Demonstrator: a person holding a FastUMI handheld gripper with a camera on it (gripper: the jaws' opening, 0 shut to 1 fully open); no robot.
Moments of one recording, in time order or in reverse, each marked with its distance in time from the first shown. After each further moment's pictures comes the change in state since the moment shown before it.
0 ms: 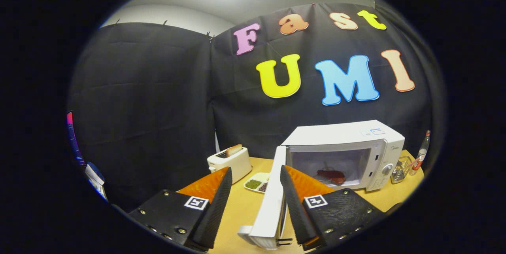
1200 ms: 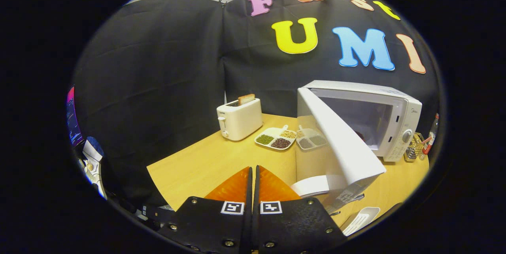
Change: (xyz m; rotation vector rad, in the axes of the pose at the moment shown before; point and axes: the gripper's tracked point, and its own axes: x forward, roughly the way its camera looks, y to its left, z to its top) arm 0.004 0.004 -0.127 -0.028 0.281 -0.004
